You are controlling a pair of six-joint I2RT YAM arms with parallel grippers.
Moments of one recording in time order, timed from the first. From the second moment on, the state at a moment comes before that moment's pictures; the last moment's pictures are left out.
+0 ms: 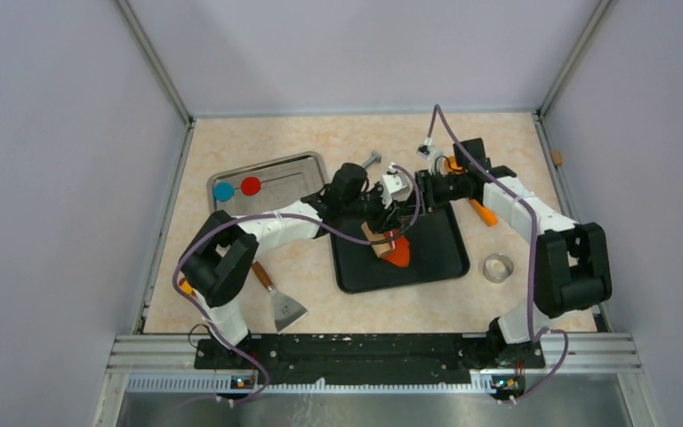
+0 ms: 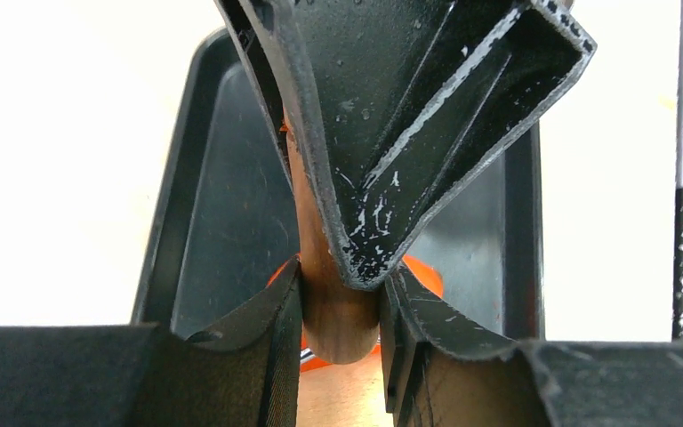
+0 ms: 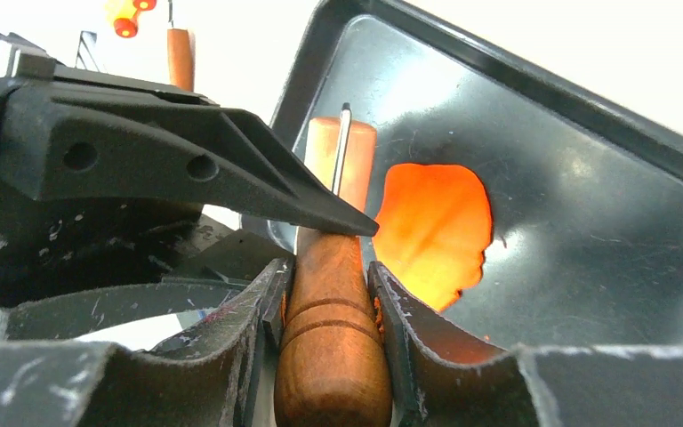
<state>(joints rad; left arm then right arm) -0.73 1.79 1.12 0.15 0.58 0.17 0.25 1.59 1.09 -0.46 -0.82 0.09</state>
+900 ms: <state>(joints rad) -0.83 1.88 1.10 0.31 0.54 0.07 0.16 1.52 0.94 -0.48 -0.88 -0.16</state>
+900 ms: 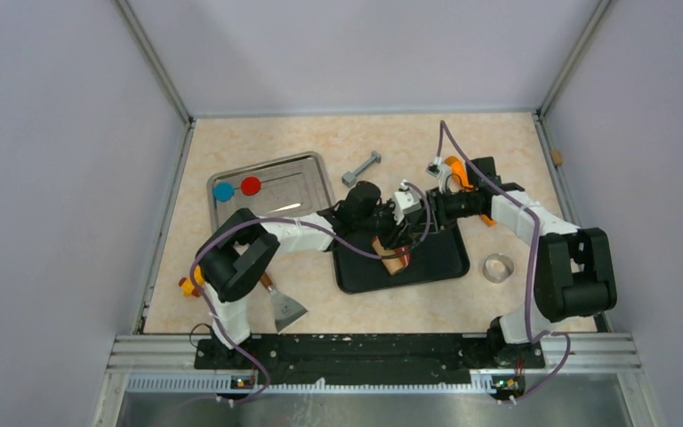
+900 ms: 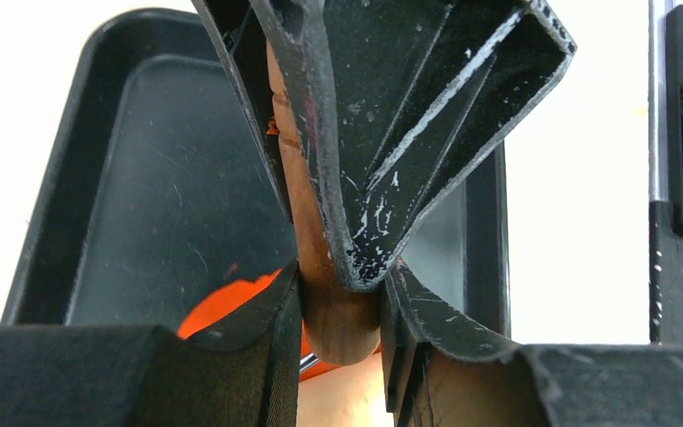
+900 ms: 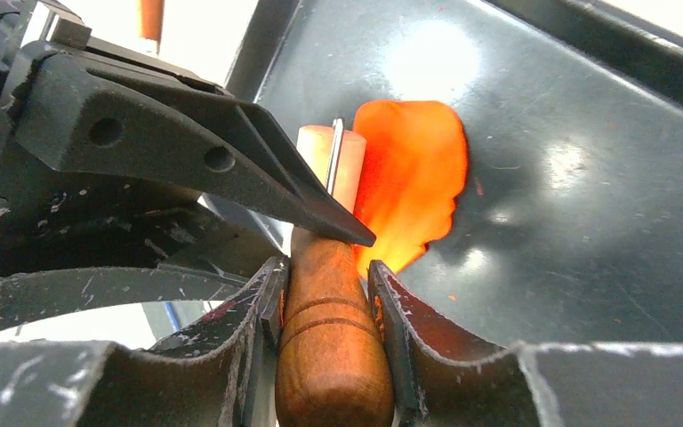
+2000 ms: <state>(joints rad) -0.76 2.01 1.37 0.08 0.65 0.15 0.17 1.60 1.10 -0.49 -0.79 -0.12</state>
